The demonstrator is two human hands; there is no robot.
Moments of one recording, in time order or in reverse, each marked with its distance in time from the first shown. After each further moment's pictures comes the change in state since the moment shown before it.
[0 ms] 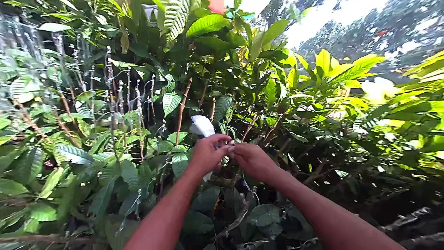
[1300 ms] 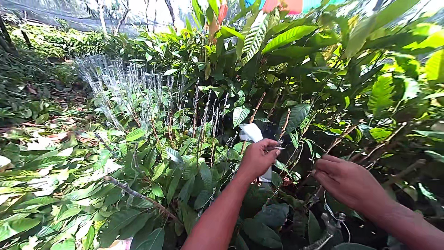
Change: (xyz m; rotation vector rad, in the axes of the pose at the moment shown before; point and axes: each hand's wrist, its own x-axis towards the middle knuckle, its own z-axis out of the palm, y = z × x) left_hand -0.003 -0.004 -0.050 -0.054 0.096 -0.089; right_hand -0.001 0.000 0.016 -0.129 0.225 -0.150
